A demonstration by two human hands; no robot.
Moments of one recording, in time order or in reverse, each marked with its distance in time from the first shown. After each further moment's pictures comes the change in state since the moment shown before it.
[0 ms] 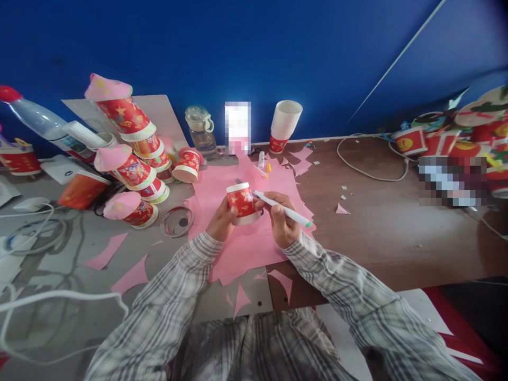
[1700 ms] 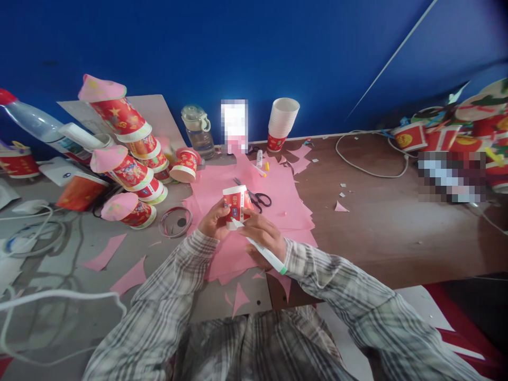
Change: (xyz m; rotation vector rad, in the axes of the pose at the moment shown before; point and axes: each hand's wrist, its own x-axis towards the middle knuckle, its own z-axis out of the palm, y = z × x) left_hand -0.001 0.008 -0.010 -0.211 -0.001 -0.244; right_hand -0.011 -0.005 0.008 -0.277 -0.282 -0.834
